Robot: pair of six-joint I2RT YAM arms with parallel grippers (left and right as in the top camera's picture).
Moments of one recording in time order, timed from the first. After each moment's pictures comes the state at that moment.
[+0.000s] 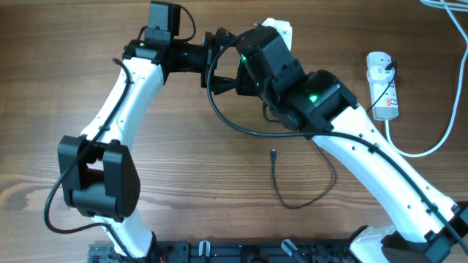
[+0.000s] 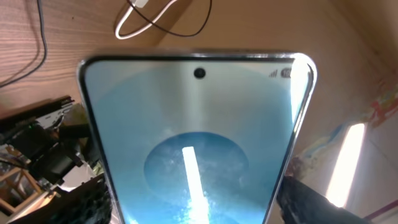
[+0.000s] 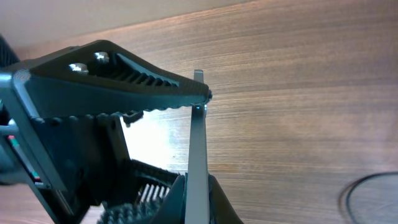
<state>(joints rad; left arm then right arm) -0.21 1.89 1.57 -0.57 1.33 -1.39 0.71 1.62 1.72 -0.91 0.29 0.69</state>
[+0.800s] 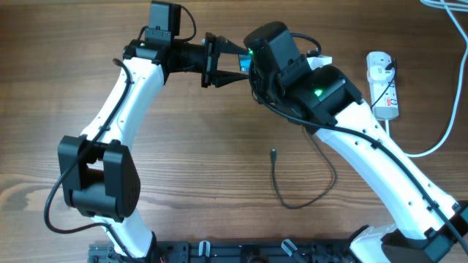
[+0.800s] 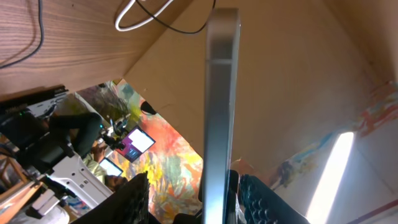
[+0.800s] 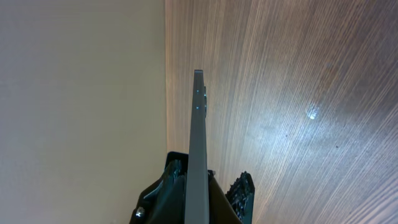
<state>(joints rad) -0.21 1.89 1.57 -0.57 1.34 -1.47 0.67 1.62 1.72 -0.92 0.31 1.98</state>
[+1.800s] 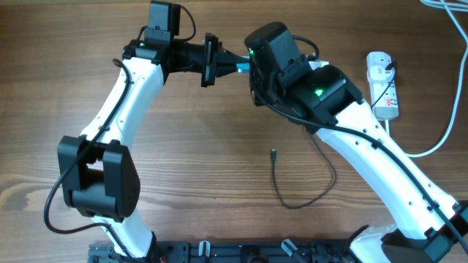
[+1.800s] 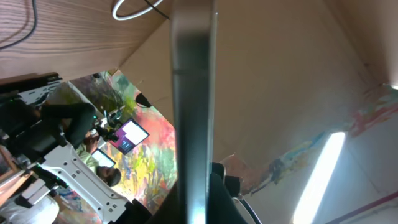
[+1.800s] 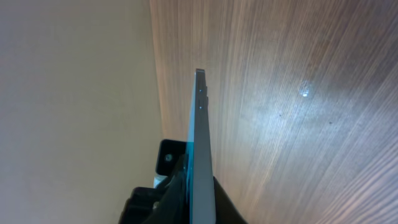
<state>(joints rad) -0.21 1.89 1.57 -0.57 1.37 -1.52 0.67 1.62 1.72 -0.94 0.24 2.03</state>
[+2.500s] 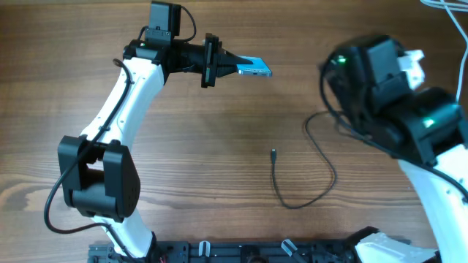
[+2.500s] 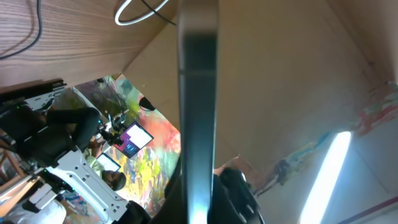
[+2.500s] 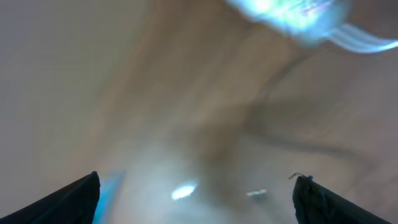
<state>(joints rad) -0.21 1.89 1.57 -0.57 1.35 -1.48 0.42 1.36 1.74 -1.40 0.39 1.30</state>
